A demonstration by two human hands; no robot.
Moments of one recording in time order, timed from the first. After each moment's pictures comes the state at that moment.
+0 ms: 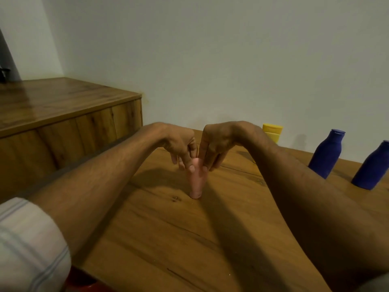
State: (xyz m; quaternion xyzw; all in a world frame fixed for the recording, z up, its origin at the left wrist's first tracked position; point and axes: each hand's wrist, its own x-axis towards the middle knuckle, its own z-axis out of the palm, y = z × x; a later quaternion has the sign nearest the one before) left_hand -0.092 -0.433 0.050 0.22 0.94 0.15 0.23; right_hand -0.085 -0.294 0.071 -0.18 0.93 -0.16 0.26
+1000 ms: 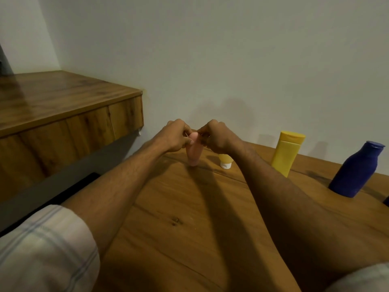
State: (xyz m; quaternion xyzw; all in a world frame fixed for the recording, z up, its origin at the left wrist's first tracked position) left_hand -0.187 -0.451 0.004 0.12 0.94 0.29 -0.08; right_hand -0.183 -0.301 0.021 -0.22 0.95 -0.20 -0.07
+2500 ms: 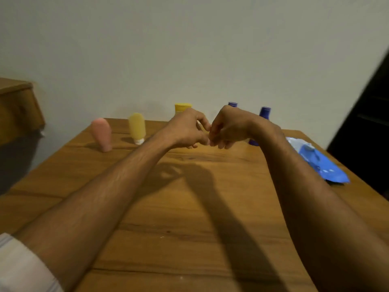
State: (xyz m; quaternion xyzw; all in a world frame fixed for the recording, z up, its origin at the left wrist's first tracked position) left_hand -0.022 -0.246 0.046 0.33 0.86 0.38 0.04; right_hand 0.024 -0.107 0.074 0.03 0.98 -0.20 0.02
